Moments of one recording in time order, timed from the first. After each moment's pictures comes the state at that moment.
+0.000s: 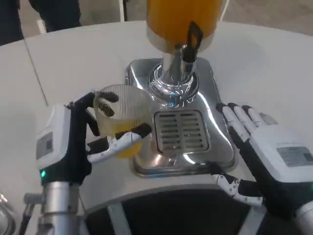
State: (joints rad) left arm -0.32 0.32 -0.13 0.23 0.55 -0.27 0.57; right arm -0.02 -0.35 0.14 -0.54 -1.04 0.12 0.21
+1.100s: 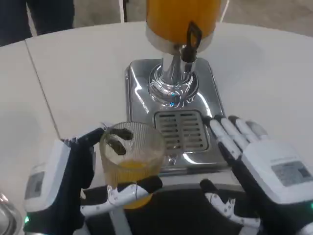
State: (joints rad) left arm 0.10 0.31 -0.05 -0.26 0.55 -0.34 0.30; right arm 0.11 -0.36 0.14 -0.60 -1.03 0.00 0.17
